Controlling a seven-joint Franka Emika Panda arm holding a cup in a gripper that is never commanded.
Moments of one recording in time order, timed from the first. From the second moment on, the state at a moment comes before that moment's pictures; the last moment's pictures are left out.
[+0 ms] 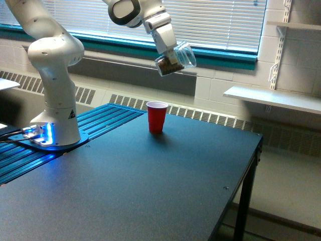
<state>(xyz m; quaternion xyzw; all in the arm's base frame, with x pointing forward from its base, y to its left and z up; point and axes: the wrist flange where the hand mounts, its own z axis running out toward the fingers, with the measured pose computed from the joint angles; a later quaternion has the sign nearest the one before) 0.343 0.114 0.437 -0.97 0.07 -0.23 0.06</state>
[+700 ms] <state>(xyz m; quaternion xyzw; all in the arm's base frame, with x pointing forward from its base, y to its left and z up) 0.322 0.142 0.420 -0.98 -0.02 -0.21 0.05</state>
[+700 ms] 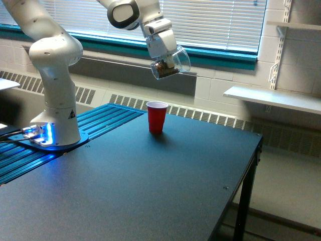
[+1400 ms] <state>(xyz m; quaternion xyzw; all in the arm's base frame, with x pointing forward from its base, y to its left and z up) 0.299 0.151 0.415 -0.97 -0.10 -0.20 0.05</state>
